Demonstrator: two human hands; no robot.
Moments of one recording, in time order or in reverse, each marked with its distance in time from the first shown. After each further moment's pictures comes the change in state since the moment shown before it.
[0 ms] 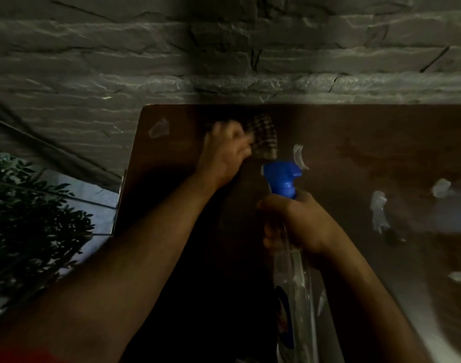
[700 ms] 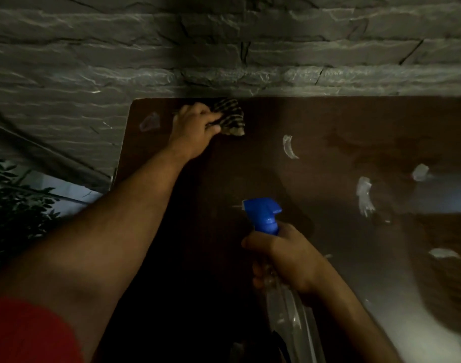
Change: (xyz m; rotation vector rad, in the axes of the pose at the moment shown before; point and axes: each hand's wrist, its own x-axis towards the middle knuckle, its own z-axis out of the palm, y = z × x) left_hand 0.023 -0.045 -0.020 0.030 -0.011 -0.102; right_hand -0.027 0.058 0.016 -0.026 -0.052 0.079
